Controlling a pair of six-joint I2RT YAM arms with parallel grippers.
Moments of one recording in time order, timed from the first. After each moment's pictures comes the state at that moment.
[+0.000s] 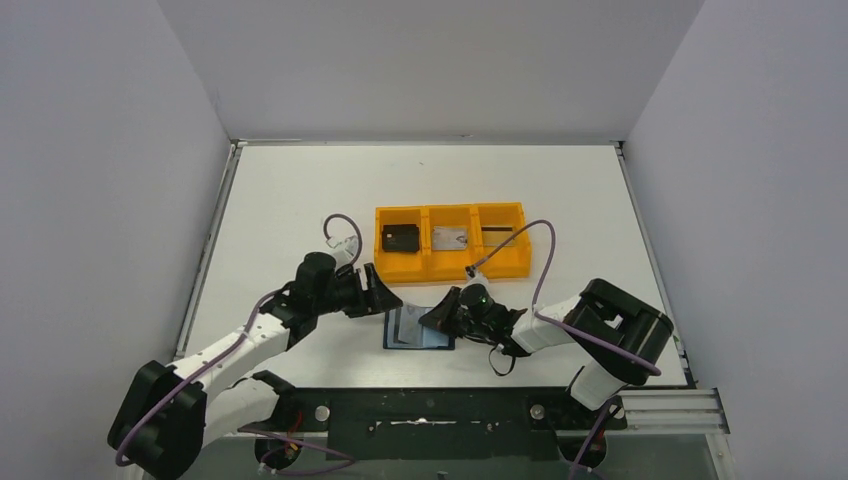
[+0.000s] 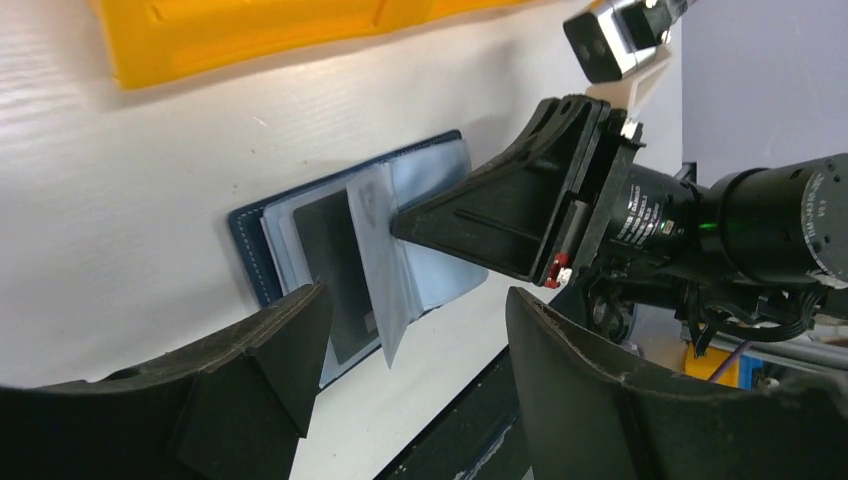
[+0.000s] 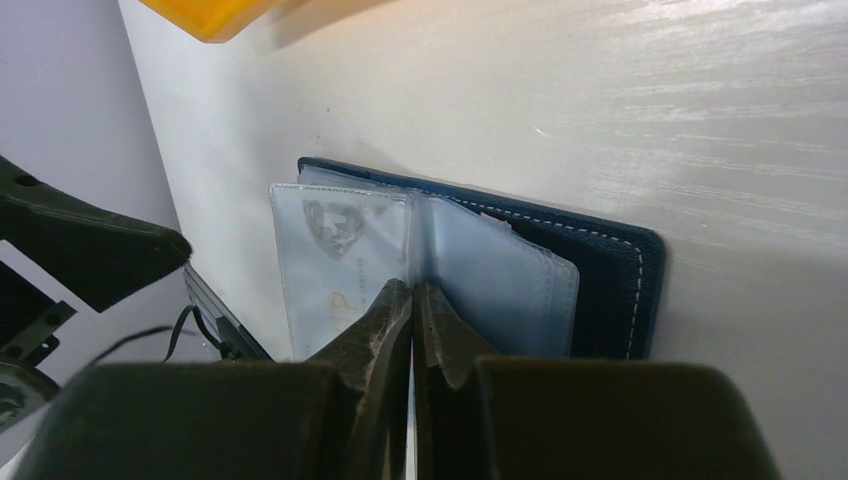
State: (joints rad) left arm -0.51 1.04 0.43 0.02 0.40 -0.75; right arm 0.90 1.60 0.41 0.57 -0.03 1.22
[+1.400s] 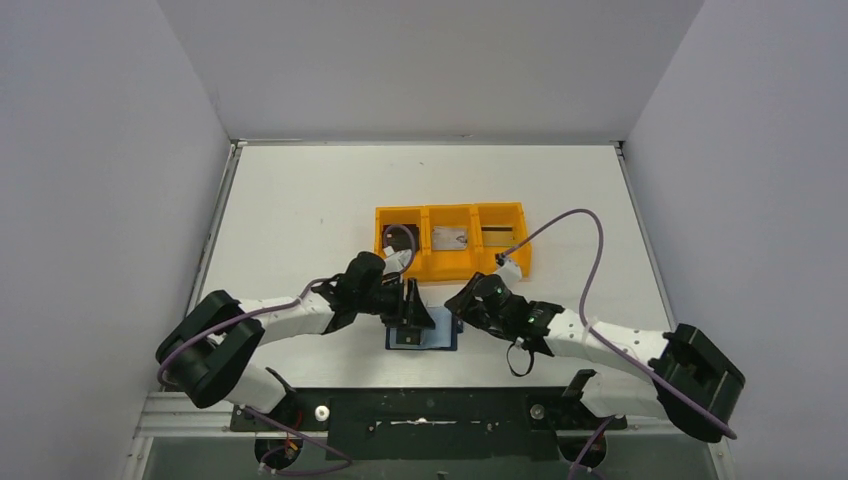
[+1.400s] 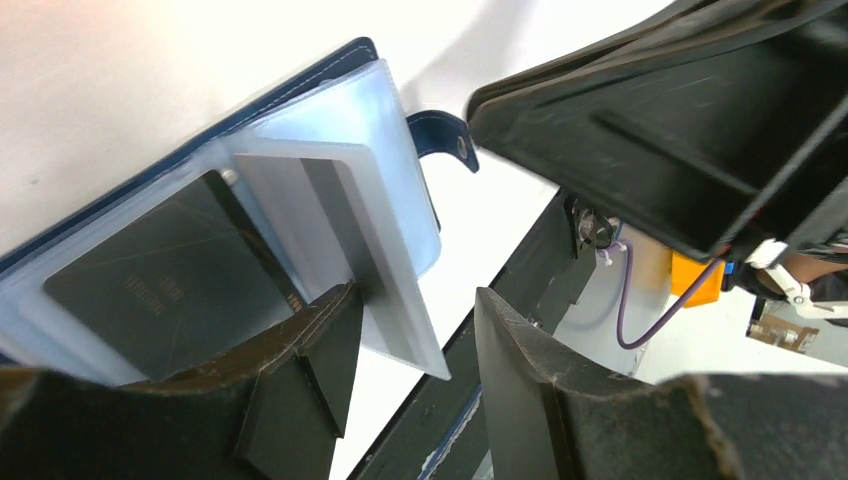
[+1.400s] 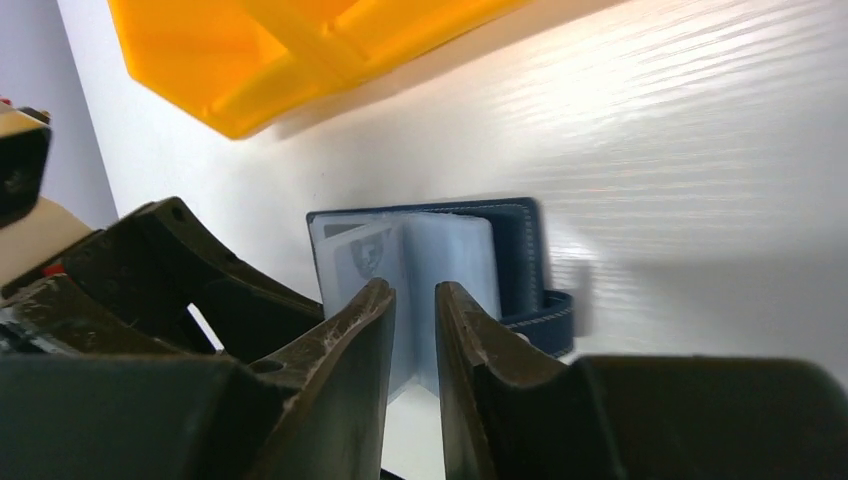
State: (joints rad) left arm -0.73 1.44 0.54 0.20 0.53 -0.78; right arm 0.88 1.23 0.49 0.03 0.18 1.20
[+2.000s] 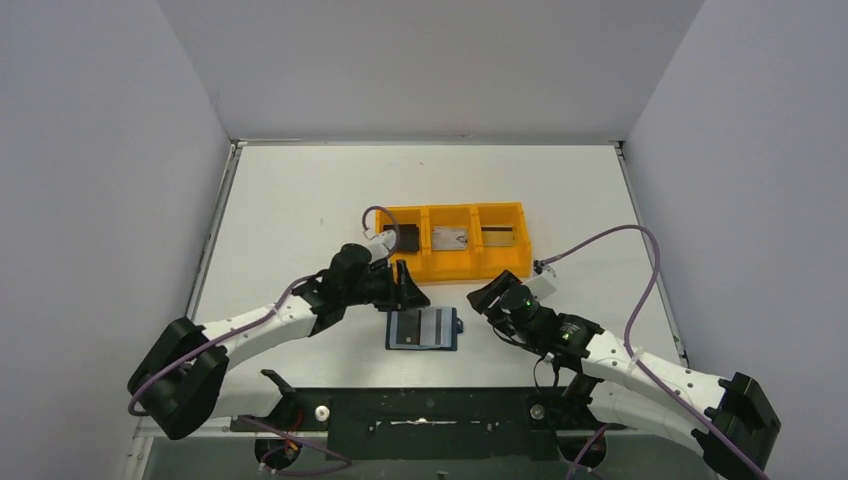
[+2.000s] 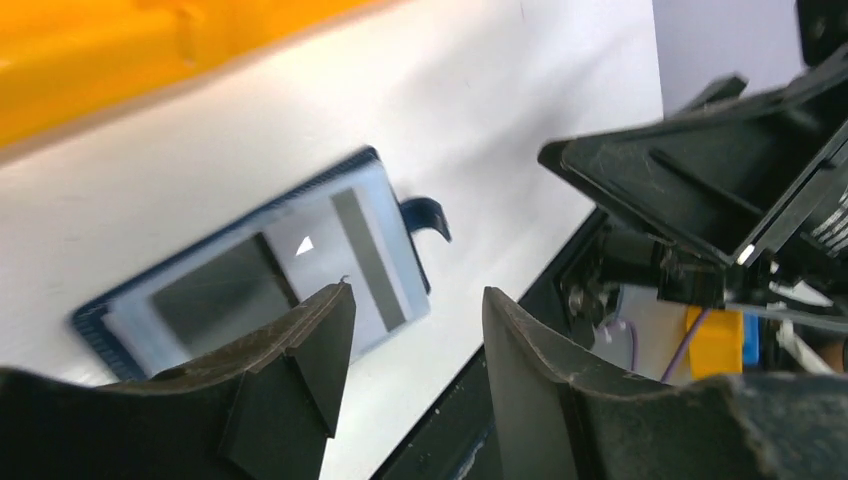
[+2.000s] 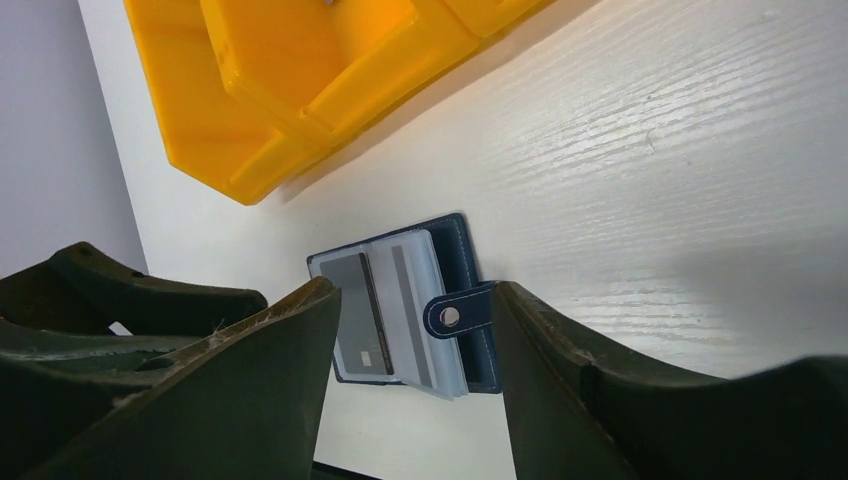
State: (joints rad) left arm -0.73 1.31 0.59 0.14 0.38 -0.78; right arm 0.88 0.86 0.44 -0.29 0.40 1.30
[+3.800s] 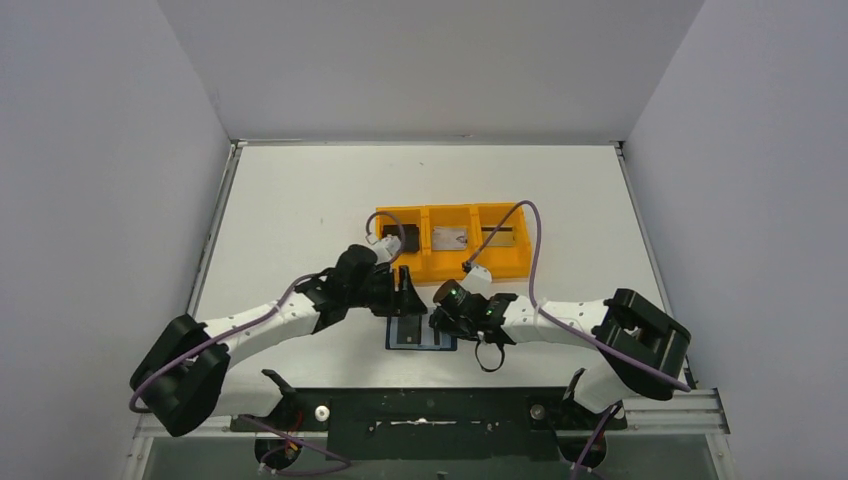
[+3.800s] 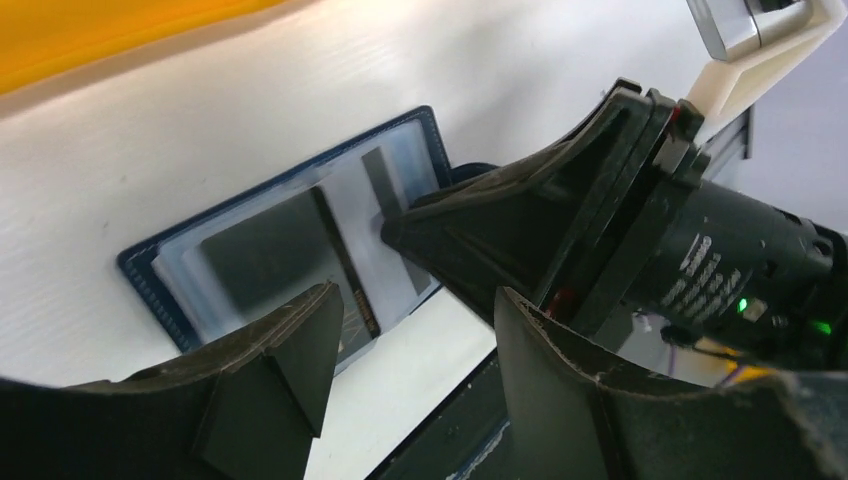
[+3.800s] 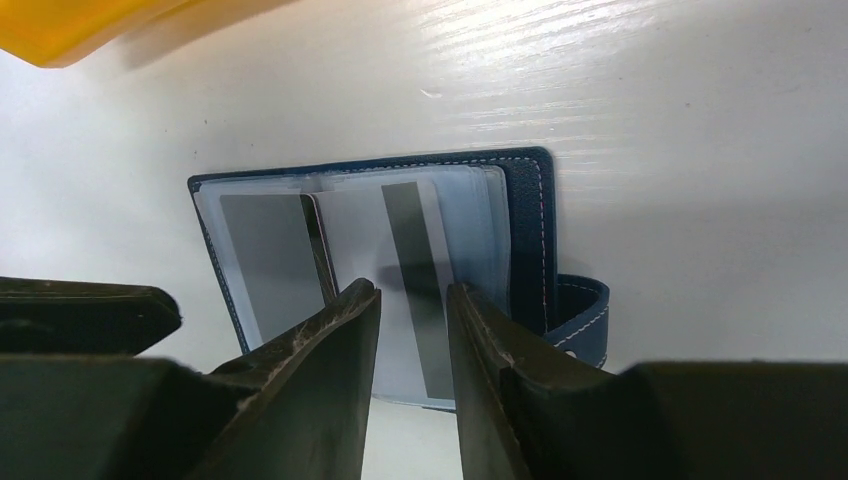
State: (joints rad) left arm -0.68 1.24 0.55 0.02 0.35 -0.75; right arm 1.01 1.50 0.69 -0.19 0.26 1.23
